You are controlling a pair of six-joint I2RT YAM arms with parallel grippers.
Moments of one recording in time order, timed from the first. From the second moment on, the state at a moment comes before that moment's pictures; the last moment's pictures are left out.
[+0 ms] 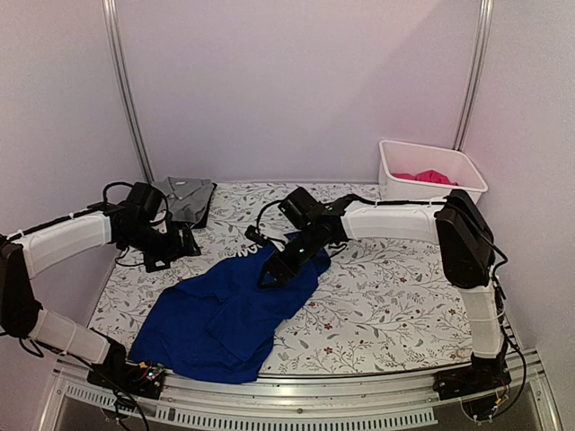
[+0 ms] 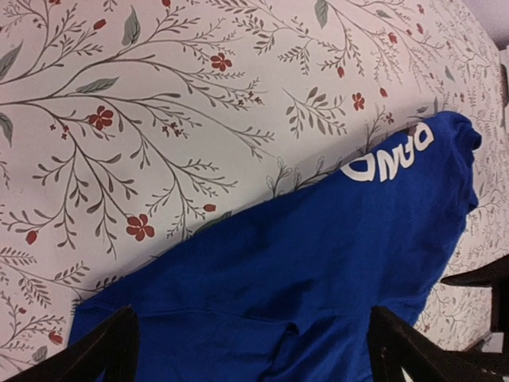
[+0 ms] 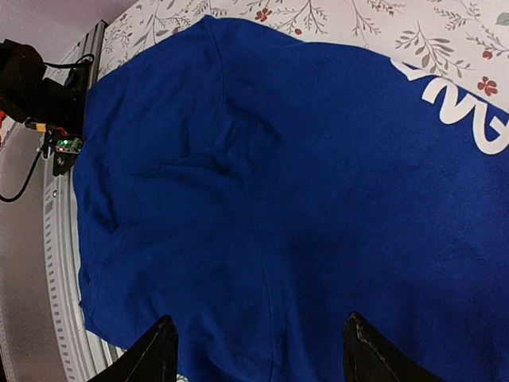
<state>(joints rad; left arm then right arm) -0.29 1.33 0.89 -0.63 0.15 -0.58 0.91 2.15 1.70 -0.52 -0.54 -0.07</state>
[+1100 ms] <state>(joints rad) -0.30 1.62 0.92 -0.61 0.26 -0.53 0.77 1.68 1.14 -0.47 -0.51 -0.07</state>
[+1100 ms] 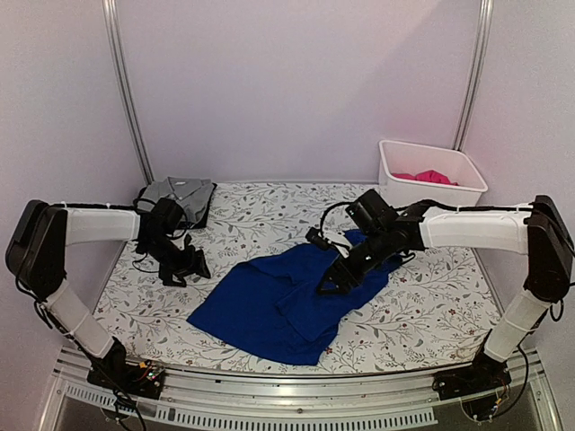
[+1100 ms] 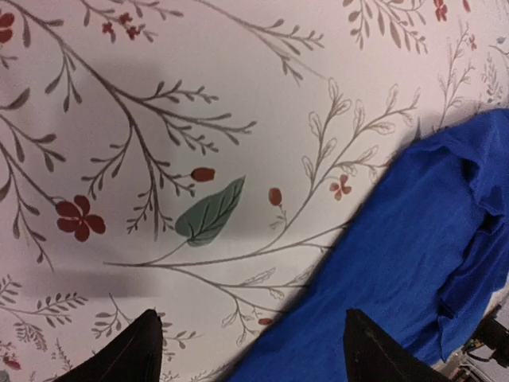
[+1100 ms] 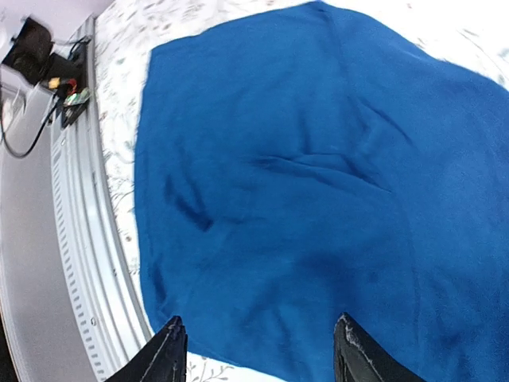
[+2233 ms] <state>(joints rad) -0.35 1.50 0.75 -0.65 0.28 -0.65 1.11 1.84 1.12 -0.51 -0.32 -0.30</state>
